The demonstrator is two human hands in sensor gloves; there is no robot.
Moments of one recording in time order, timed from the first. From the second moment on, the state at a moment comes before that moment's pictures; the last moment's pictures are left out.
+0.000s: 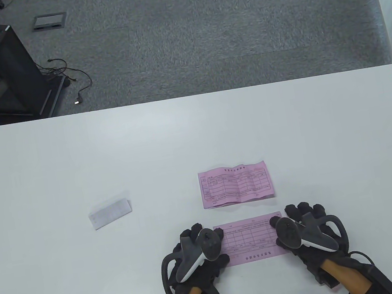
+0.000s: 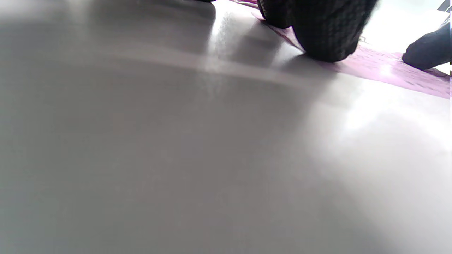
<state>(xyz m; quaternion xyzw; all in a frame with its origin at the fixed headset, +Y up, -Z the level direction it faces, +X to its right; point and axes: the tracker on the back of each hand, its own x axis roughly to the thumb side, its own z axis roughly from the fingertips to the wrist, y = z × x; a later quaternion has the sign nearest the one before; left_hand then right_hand) -0.064 -0.784 -0.207 -0.23 -0.04 0.10 0.97 0.204 -0.775 -0.221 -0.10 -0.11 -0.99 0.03</state>
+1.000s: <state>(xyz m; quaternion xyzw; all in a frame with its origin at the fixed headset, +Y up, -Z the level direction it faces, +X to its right) -0.065 -0.783 -0.206 -0.23 -0.04 0.10 0.97 0.228 -0.775 -0.225 -0.04 -0.11 -0.99 -0.11</state>
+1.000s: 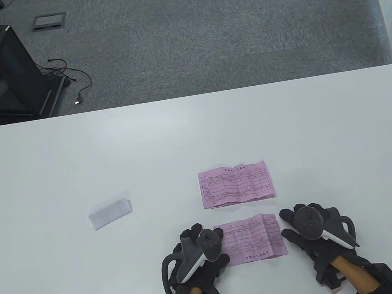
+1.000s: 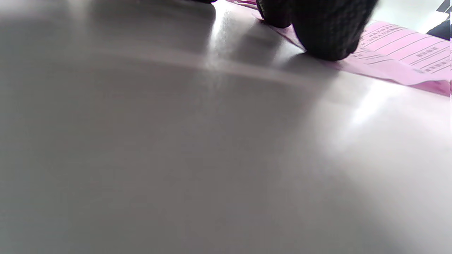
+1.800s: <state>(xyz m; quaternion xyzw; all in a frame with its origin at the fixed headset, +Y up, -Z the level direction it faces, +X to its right) -0.061 -0.784 -0.207 -0.22 -0.04 0.10 0.97 0.192 -0.781 -0.232 -0.03 -0.13 -0.99 -0.08</state>
